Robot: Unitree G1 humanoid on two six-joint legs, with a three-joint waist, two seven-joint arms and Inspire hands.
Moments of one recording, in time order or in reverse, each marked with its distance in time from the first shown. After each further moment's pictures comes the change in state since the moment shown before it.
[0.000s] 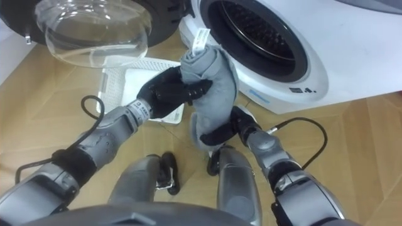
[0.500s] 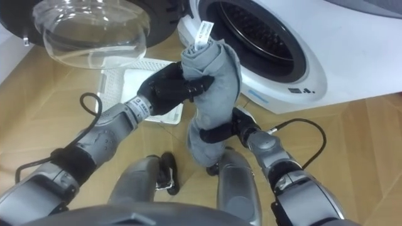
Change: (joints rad) left arm 0.003 0.000 0.018 -0.003 0.003 0.003 -0.035; right arm -0.002 0.001 -0.005 -0.002 -0.002 0.019 0.014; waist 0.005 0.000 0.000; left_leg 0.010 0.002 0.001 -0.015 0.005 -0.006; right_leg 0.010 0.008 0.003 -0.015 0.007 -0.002
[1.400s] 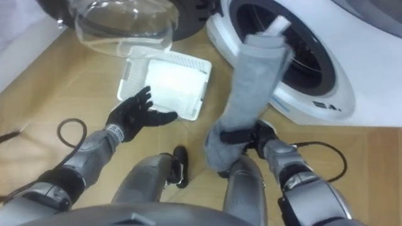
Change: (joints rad) left arm 0.106 -0.006 0.201 0.221 0.308 -0.004 0.331; right arm -0.044 -0.051 -0.119 0.136 0.247 0.145 -0.043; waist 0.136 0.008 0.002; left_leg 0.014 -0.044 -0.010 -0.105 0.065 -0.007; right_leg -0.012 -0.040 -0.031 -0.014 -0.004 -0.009
